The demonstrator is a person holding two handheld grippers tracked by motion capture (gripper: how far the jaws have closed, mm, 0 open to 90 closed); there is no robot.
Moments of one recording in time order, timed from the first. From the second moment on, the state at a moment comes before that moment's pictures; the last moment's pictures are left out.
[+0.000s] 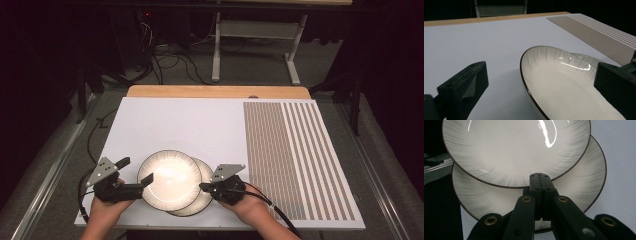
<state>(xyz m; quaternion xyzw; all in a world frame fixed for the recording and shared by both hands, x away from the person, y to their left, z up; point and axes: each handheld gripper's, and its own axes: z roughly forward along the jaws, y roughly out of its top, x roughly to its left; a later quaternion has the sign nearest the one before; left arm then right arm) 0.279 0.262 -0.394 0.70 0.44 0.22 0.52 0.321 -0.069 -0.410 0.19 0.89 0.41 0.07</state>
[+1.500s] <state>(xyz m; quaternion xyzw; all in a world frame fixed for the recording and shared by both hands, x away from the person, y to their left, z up) 0.295 0.255 -0.408 0.74 0.50 0.04 0.45 0.322 -0.062 -0.412 0.18 0.89 0.41 0.07</state>
